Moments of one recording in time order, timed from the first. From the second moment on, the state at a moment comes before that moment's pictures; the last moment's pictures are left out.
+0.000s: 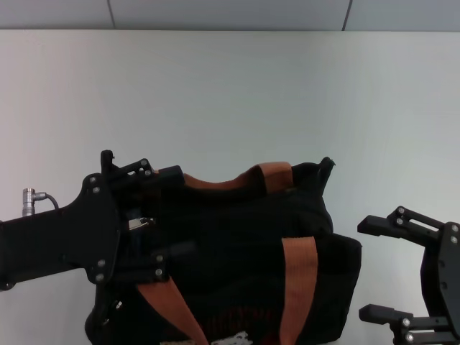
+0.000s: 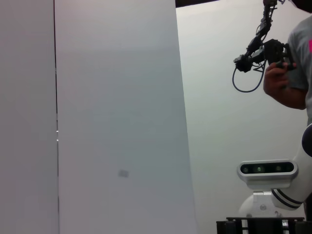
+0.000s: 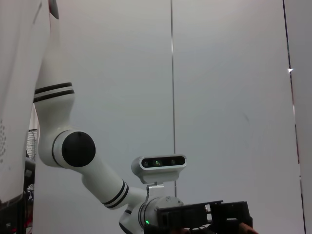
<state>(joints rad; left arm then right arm) -0.31 -2.06 0.79 0.50 1.68 2.01 -0.80 0.31 2.08 -0.62 -0.43 -1.92 -2.11 0.73</state>
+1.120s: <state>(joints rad) -0.02 -1.95 0.70 0.55 1.54 2.01 -0.81 0.30 2.08 -0.50 -0.39 -1.91 -2.08 0.72</state>
